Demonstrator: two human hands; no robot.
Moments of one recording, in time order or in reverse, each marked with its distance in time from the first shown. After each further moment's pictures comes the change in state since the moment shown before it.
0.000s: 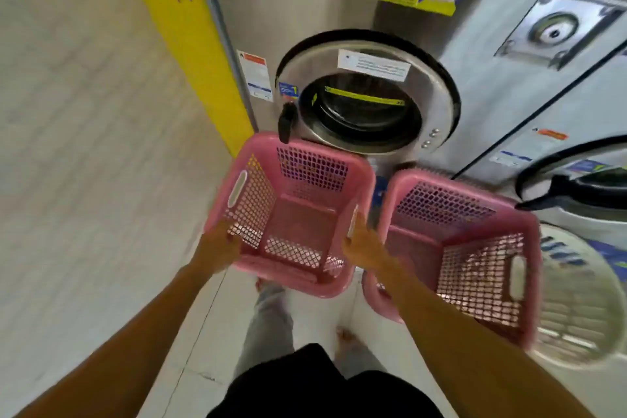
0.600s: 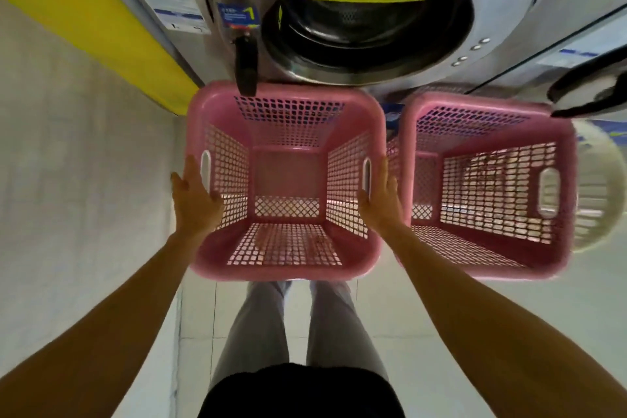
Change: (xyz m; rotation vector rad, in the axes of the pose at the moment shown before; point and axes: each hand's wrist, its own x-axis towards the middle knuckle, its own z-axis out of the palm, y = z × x) left_hand 0.194 -0.040 0.026 0.090 0.009 0.071; right_hand 0.083 0.017 0.059 0.109 0.298 0.326
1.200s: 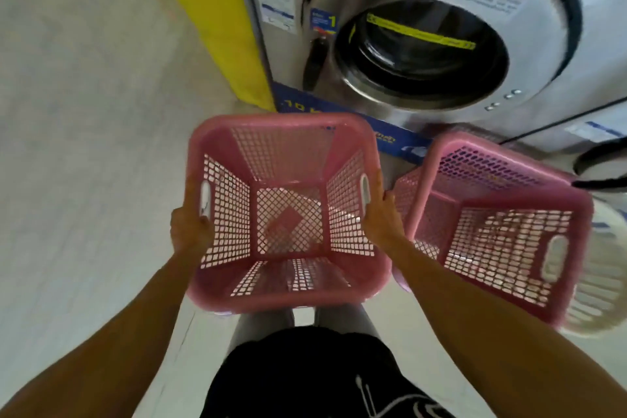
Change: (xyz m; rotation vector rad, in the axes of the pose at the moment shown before) left_hand -0.124 -0.081 0.007 -0.077 0.192 -0.309; right_hand -0.043 -0.020 -0.023 -0.191 -0.157 -0.242
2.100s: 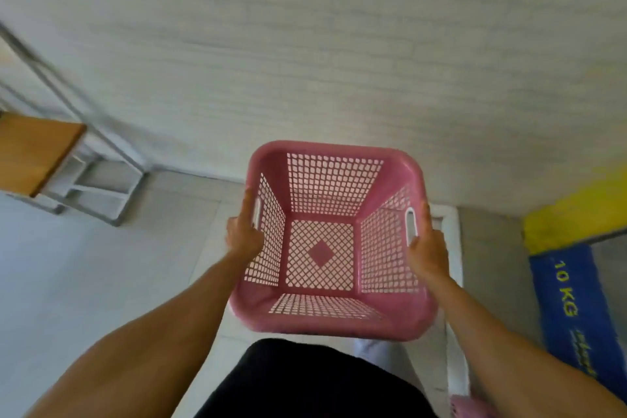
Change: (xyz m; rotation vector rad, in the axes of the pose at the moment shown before) left_hand -0.529 -0.243 0.042 -0.542 0.702 -0.924; right_hand -0.278 -0.099 0.142 -0.449 -0.306 -1.126
